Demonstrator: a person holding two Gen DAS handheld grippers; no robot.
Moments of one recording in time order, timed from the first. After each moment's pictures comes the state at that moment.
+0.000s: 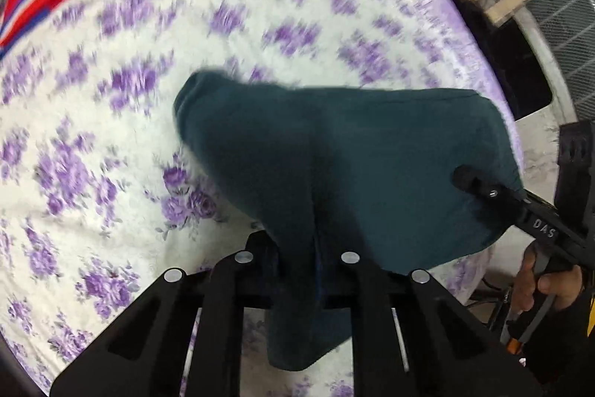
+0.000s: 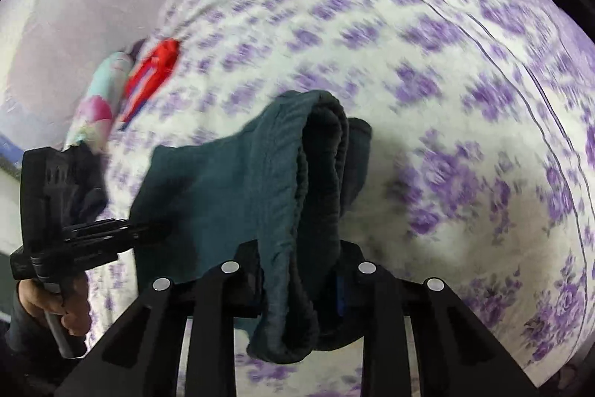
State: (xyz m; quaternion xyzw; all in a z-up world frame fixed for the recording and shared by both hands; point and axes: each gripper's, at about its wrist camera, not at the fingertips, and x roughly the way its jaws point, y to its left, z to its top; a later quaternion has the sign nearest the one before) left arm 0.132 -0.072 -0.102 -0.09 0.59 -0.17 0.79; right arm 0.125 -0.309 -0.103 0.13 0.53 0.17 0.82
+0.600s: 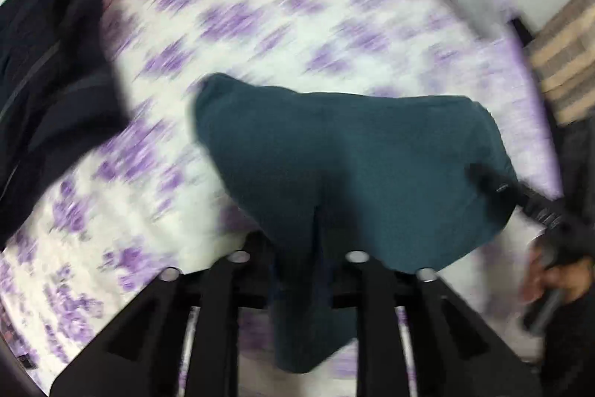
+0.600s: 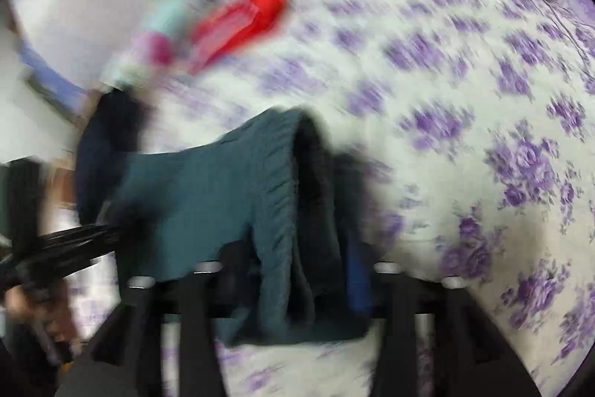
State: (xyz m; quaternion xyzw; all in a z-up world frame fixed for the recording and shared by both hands) left arm 0.076 0.115 -0.120 -0.15 0.58 0.05 0.80; right arm 0.202 -0.135 -0.148 -0.01 0.57 0.21 0.79
